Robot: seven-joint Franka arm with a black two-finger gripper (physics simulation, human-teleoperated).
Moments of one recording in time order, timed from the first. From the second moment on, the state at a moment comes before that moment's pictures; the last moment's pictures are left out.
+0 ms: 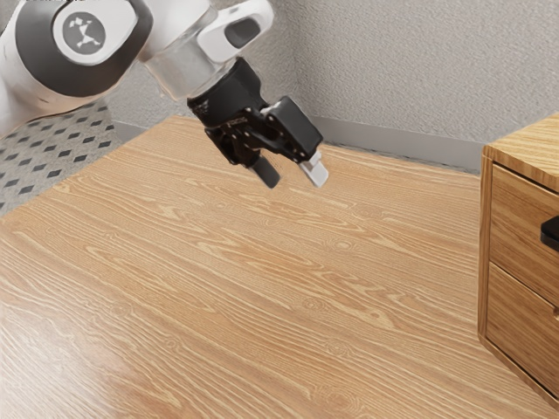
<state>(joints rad) 0.15 -0.12 -0.26 -1.51 -0.35 1.70 -0.07</state>
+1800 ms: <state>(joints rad) 0.15 0.01 -0.65 -1.53 0.01 2.04 -1.62</state>
